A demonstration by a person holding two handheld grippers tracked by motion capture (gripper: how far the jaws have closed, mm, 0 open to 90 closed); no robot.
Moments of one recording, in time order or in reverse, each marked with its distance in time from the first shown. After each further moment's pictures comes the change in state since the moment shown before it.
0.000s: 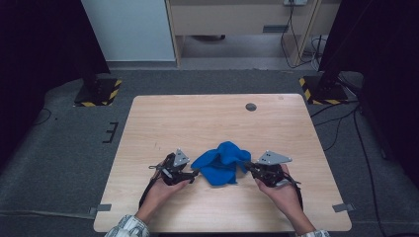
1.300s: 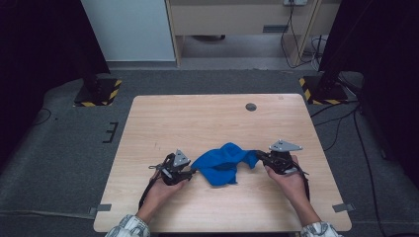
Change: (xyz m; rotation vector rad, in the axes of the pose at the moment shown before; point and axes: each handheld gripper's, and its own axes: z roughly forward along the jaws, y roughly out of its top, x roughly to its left) left arm 0.002 -0.001 0.004 0.017 0.012 -0.011; right arm -0.053 -0.007 0.006 0.010 -0.089 0.107
